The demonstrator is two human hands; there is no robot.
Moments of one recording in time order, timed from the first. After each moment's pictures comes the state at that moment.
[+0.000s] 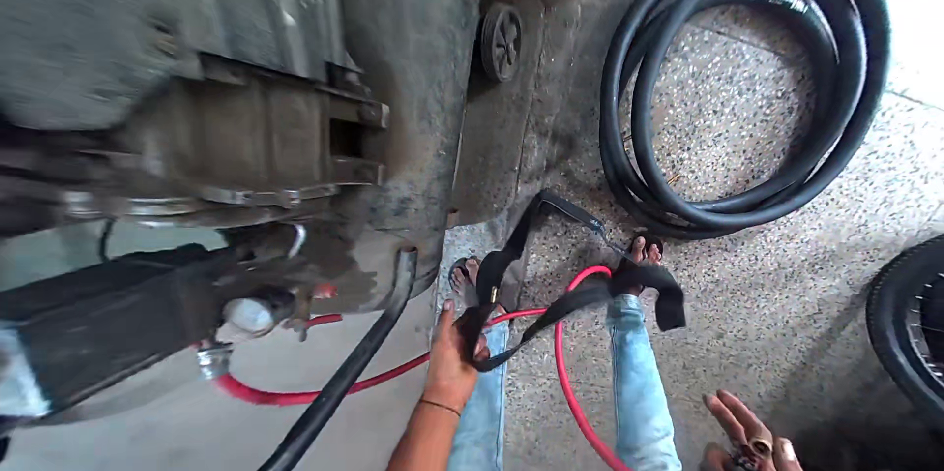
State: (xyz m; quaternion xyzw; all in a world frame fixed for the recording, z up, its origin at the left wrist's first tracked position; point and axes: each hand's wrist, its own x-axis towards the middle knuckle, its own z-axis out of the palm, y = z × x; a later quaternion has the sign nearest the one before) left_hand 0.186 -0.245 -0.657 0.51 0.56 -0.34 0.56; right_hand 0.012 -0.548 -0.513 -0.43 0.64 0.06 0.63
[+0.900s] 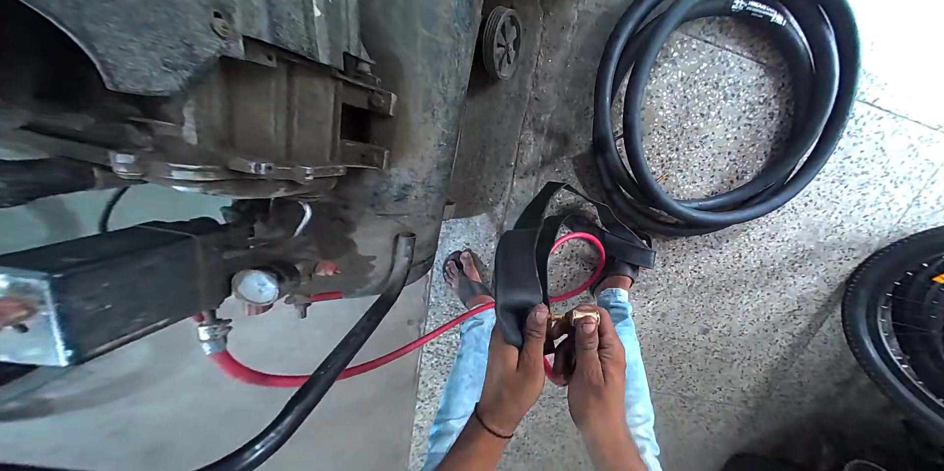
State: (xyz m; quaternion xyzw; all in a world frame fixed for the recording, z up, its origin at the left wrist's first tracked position) left_hand 0.180 -0.347 -0.576 0.74 0.16 -0.27 0.60; right_hand 0.139 -0.440 -0.566 -0.54 0.43 0.05 0.72
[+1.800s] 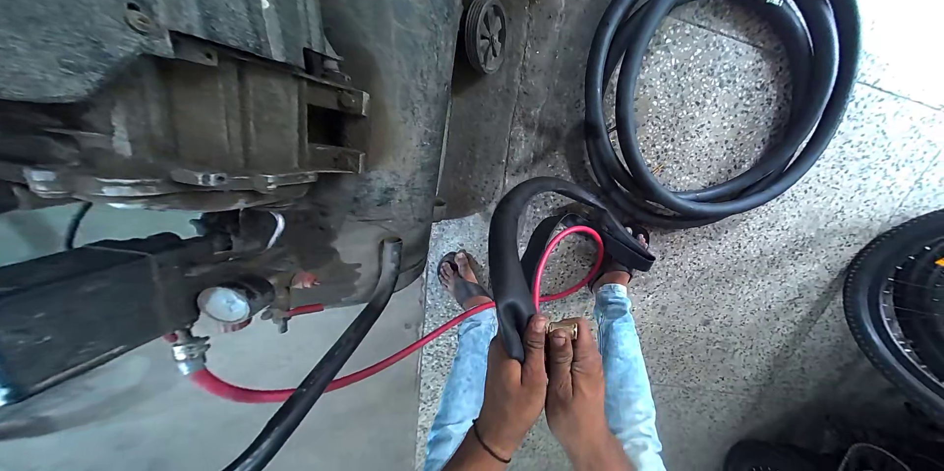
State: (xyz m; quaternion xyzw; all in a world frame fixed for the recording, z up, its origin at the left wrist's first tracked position) left_hand 0.170 -0.350 -0.575 0.80 0.13 -0.29 0.51; right_hand 0.122 -0.423 -0.578 -0.68 0.39 0.07 0.62
